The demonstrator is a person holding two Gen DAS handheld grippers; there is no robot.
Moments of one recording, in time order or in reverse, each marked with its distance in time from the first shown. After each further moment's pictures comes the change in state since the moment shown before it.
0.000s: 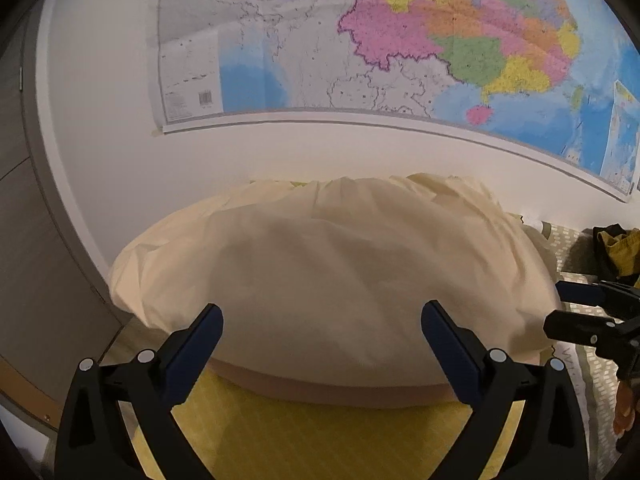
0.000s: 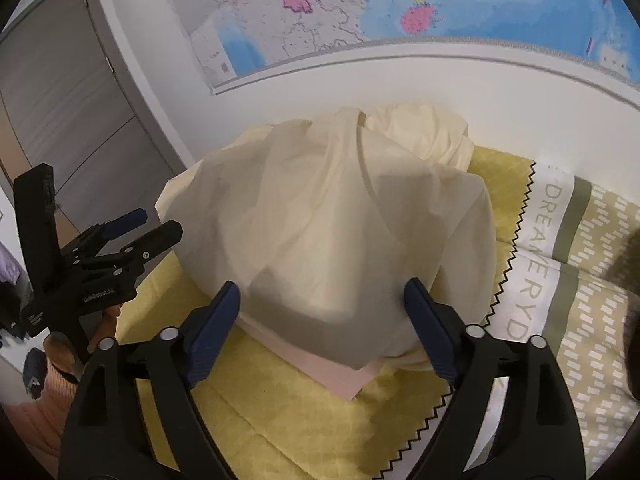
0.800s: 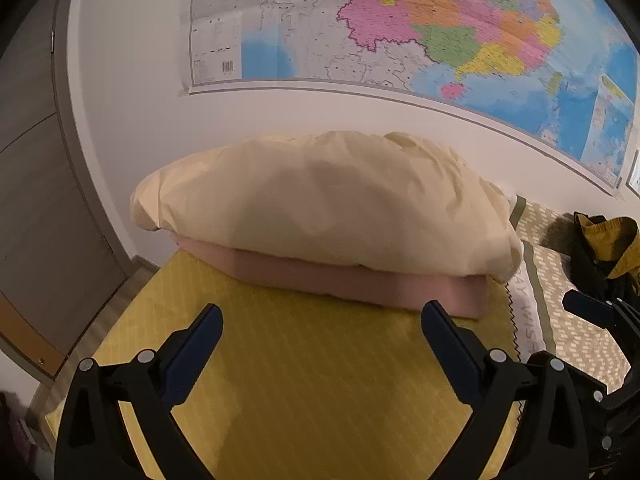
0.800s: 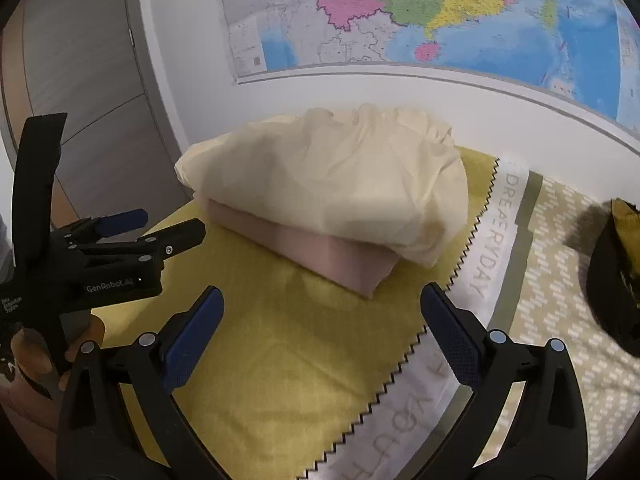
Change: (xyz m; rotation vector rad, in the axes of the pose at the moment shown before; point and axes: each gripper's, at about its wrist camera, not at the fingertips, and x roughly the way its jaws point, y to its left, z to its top) left arm -0.064 -0.042 -0.060 -0.098 0.070 0.036; right arm -0.057 0.043 -0.080 -0.120 -0.070 -0.114
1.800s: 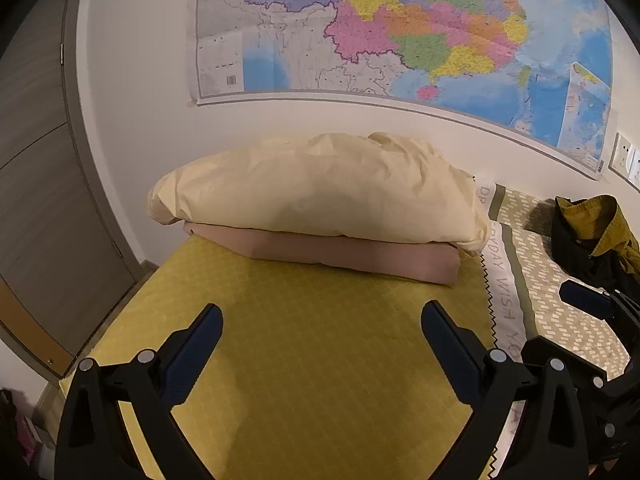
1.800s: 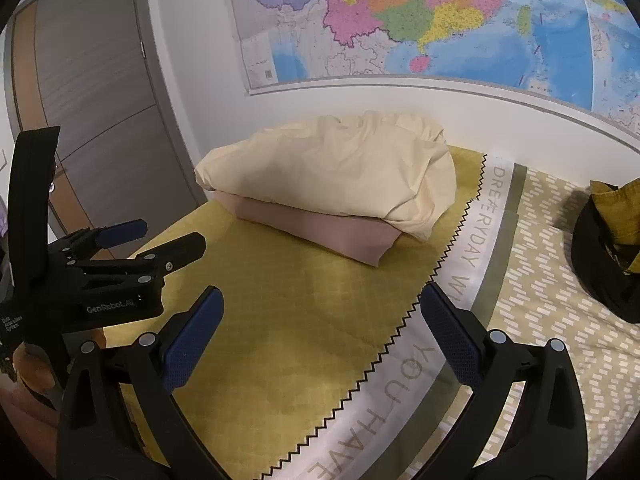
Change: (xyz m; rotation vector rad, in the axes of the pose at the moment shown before) left arm -0.048 -0.019 -0.030 0.025 -0.034 0.018; right arm -0.042 0.008 -0.029 0.008 -0.049 0.026
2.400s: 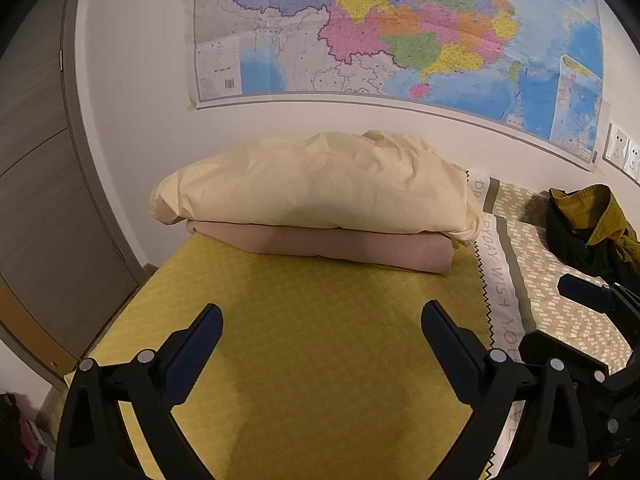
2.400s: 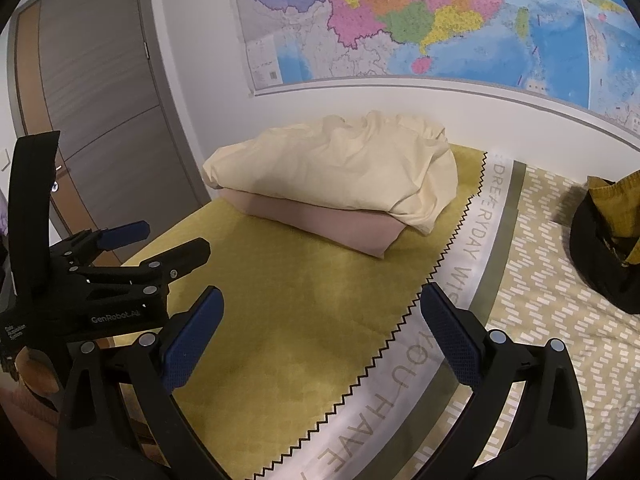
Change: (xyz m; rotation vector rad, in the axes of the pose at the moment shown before) left arm -0.011 -0.005 -0.008 0.022 -0.008 0.005; right arm -0.008 0.005 -0.006 0.004 -0.001 0.006
